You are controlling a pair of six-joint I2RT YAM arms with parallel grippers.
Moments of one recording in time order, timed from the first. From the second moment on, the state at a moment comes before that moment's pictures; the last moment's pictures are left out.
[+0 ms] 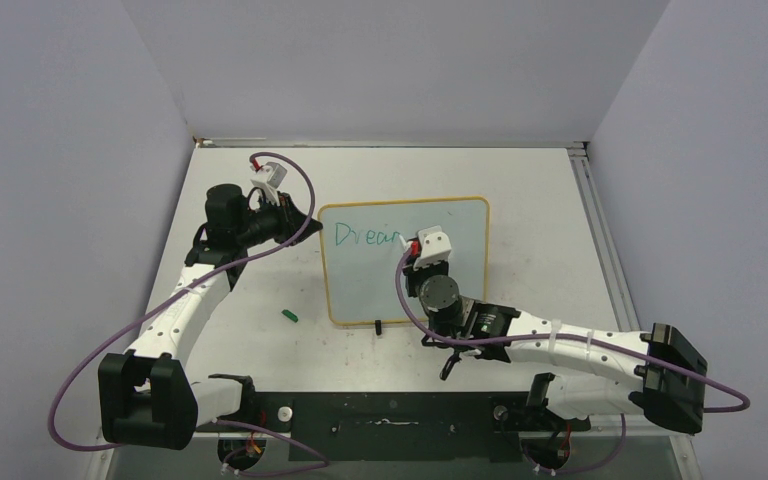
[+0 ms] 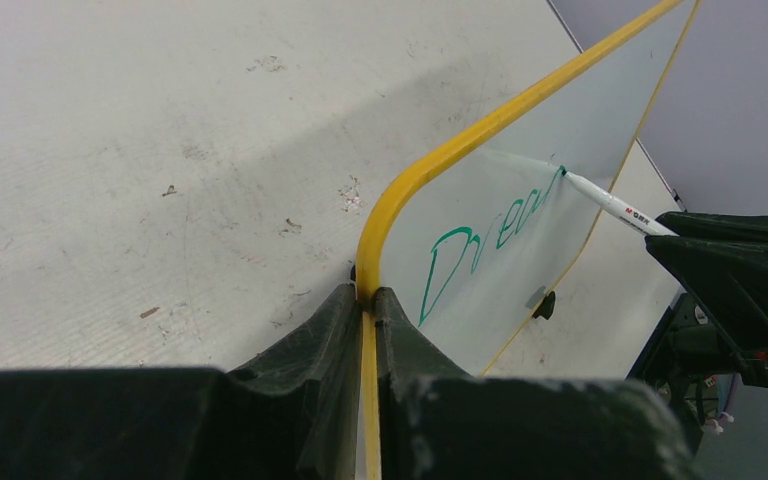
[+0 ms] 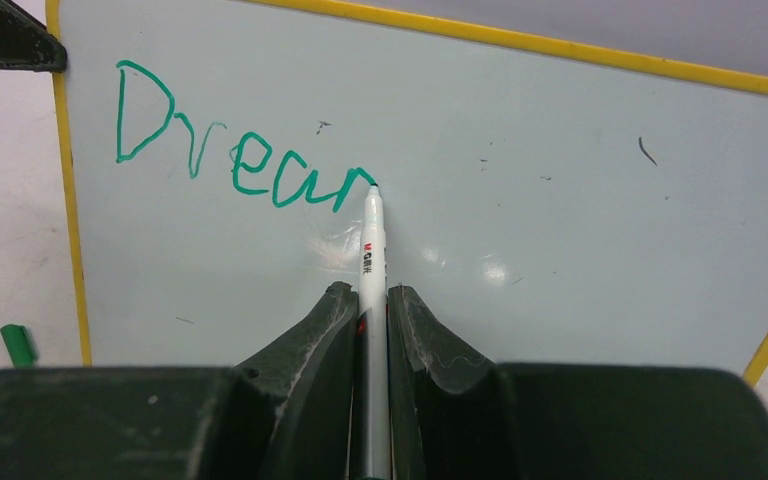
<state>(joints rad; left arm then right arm) -0.12 1.21 0.85 -0.03 0.69 -0.28 1.13 1.17 0.72 0.22 0.80 0.14</state>
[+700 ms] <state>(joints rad) -0.12 1.21 0.85 -0.03 0.69 -0.28 1.14 1.17 0.70 0.22 0.82 0.14</state>
